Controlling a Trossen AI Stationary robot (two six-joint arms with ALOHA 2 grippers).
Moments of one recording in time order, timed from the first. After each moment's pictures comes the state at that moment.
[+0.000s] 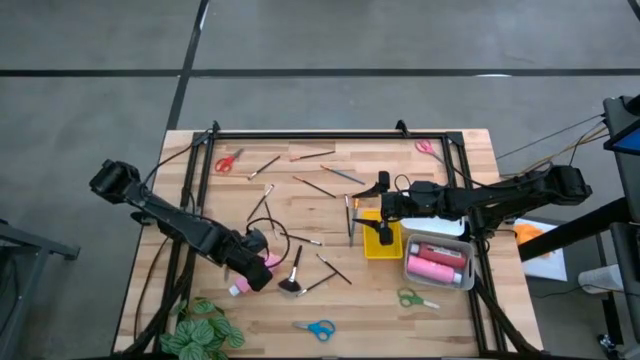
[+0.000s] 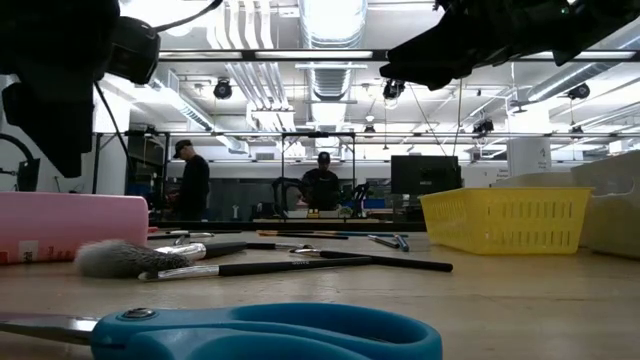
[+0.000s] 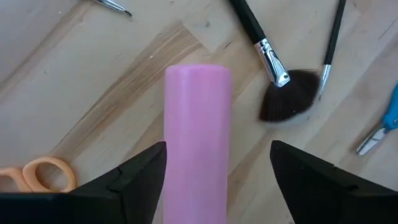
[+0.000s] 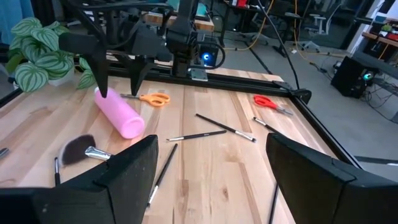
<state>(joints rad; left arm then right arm) -0.50 1.39 0.86 -0.74 -0.13 -1.23 0.02 1.18 0.54 0.44 0.08 -0.11</state>
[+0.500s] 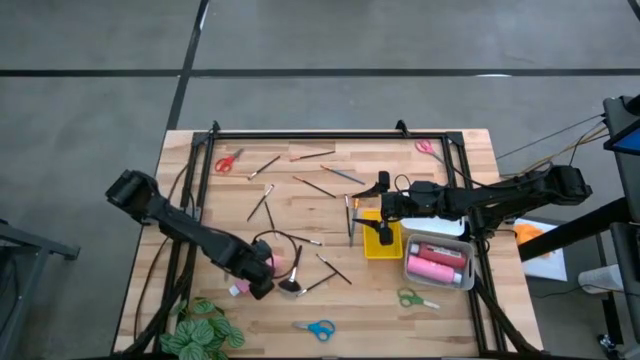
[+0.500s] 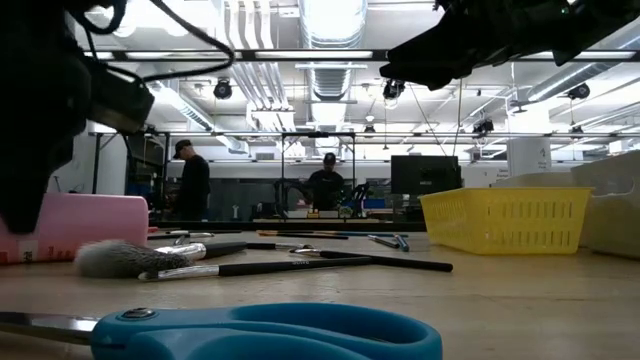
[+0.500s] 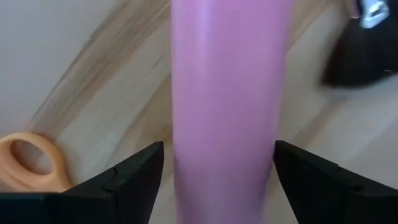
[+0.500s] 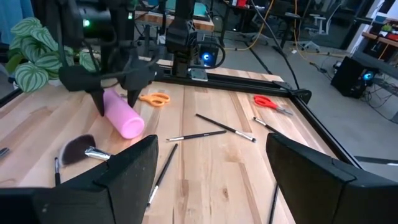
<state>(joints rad) -0.50 1.59 0.86 -0.73 0.00 -1.22 0.02 1.18 0.54 0.44 0.08 -0.11</state>
